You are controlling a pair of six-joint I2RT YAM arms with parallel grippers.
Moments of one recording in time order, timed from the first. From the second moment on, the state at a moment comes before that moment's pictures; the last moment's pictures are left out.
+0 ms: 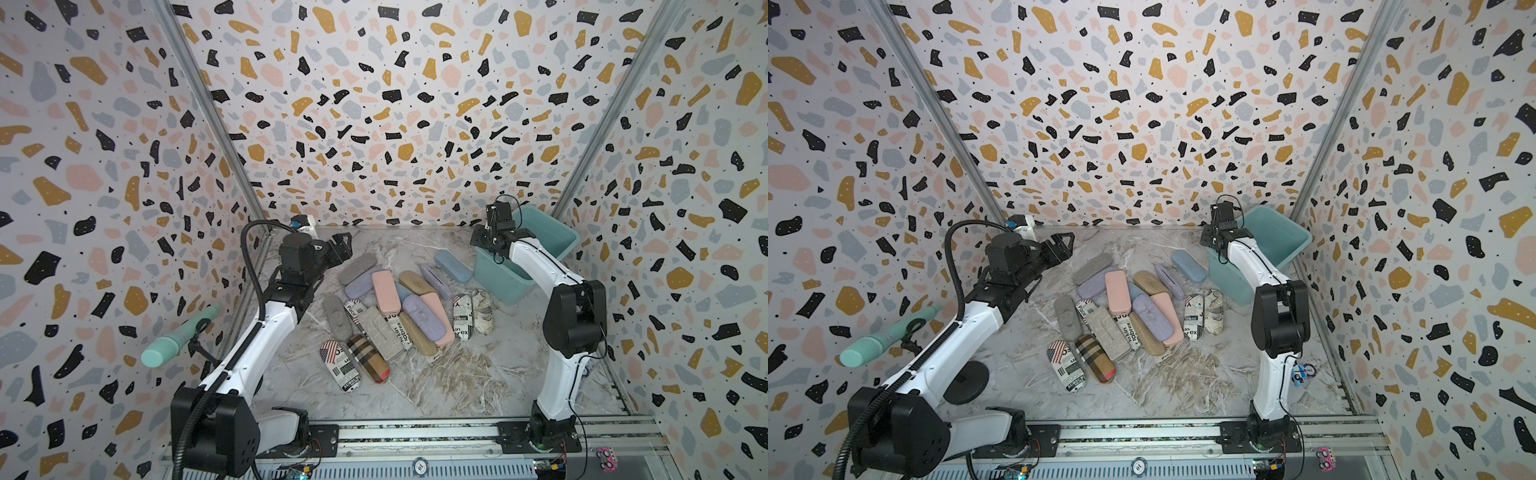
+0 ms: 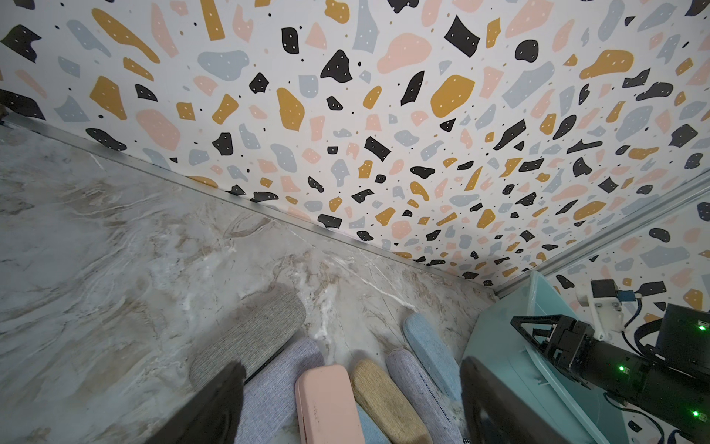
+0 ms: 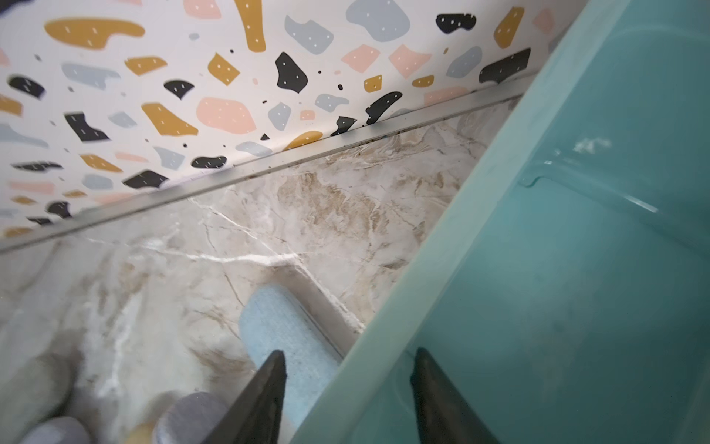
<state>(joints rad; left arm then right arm) -0.16 1.26 1.02 -0.04 0.14 -0.54 0.22 1.96 1.70 -0.48 0.13 0.40</state>
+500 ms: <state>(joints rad) -0.16 1.27 1.02 -0.03 0.16 -0.54 0.17 1.69 1.38 -0.45 0.09 0.25</state>
